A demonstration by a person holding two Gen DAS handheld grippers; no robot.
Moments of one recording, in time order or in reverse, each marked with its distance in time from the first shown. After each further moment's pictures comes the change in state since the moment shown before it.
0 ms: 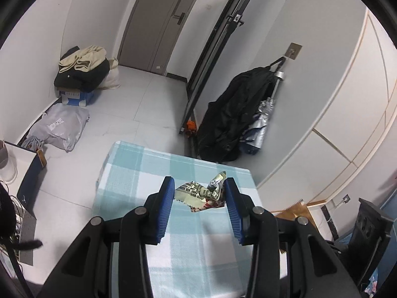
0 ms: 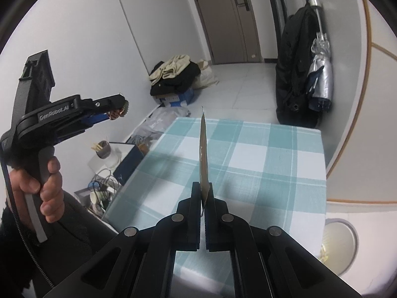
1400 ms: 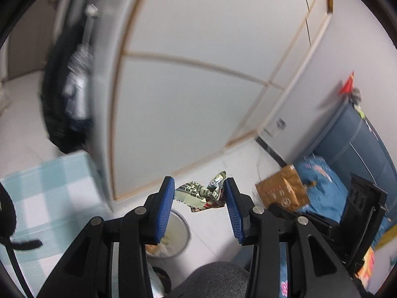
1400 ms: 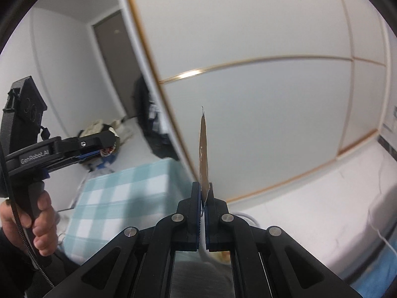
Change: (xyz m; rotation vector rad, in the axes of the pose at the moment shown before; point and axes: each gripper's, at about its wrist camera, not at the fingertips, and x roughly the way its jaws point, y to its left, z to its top) left arm 0.110 -0.283 -0.052 0.384 0.326 -0.435; right arm -0.215 -0.208 -0.076 0.364 -0.232 -0.408
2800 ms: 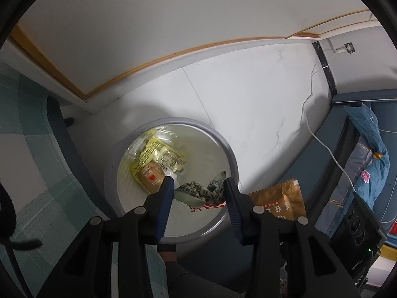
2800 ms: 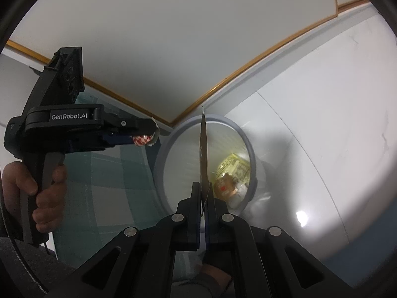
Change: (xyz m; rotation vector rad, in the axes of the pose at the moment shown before) left arm 0.271 0.076 -0.067 -0.245 0.774 0.117; right arm 0.232 -0.151 -0.142 0.407 0.498 0.100
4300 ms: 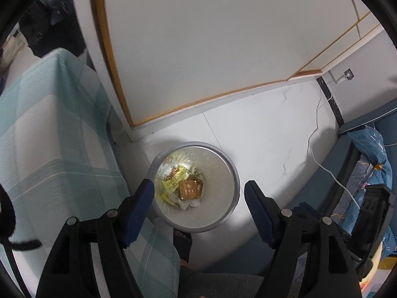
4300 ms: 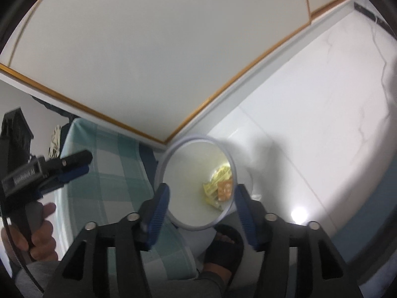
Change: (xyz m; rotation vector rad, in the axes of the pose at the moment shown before) left arm -0.084 -0.011 -0.054 -0.003 -0.329 0.142; right arm -0.079 0.007 0.009 0.073 -0.098 -0.073
